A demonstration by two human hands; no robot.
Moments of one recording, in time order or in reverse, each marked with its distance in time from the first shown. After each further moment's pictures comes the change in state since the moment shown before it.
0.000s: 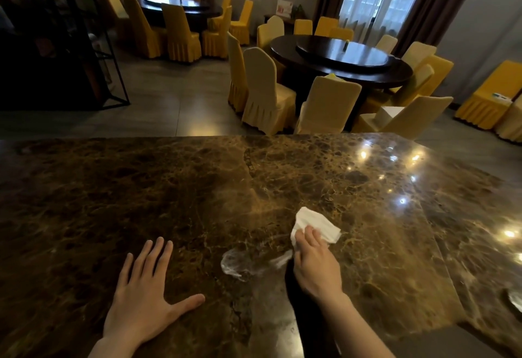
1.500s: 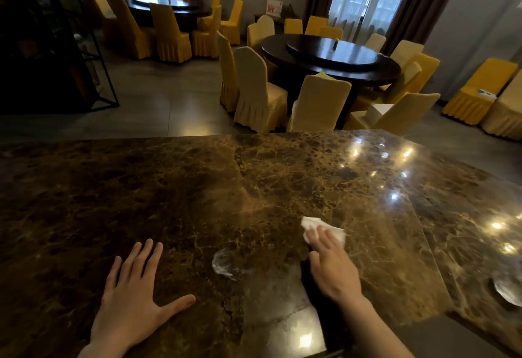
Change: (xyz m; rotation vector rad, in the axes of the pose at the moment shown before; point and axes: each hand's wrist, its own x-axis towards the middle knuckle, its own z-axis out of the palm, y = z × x) left_hand -0.001 0.005 -0.010 -0.001 -0.050 -0.006; right_hand -0.014 0.047 -0.016 0.040 -0.013 0.082
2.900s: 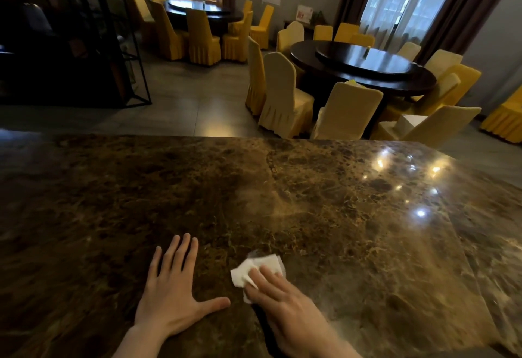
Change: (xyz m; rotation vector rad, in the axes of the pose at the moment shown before) left_hand -0.001 -0.005 0.006 -0.060 0.029 0.042; right_hand -0.050 -0.105 0.042 0.022 -0.343 -0.757
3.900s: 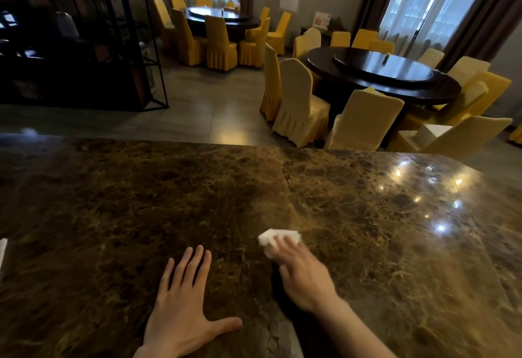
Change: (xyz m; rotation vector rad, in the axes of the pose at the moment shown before) left_hand 0.001 0.001 -0.003 -0.004 -0.024 -0.019; right_hand 0.077 0.053 -0.020 -0.026 0.160 0.295
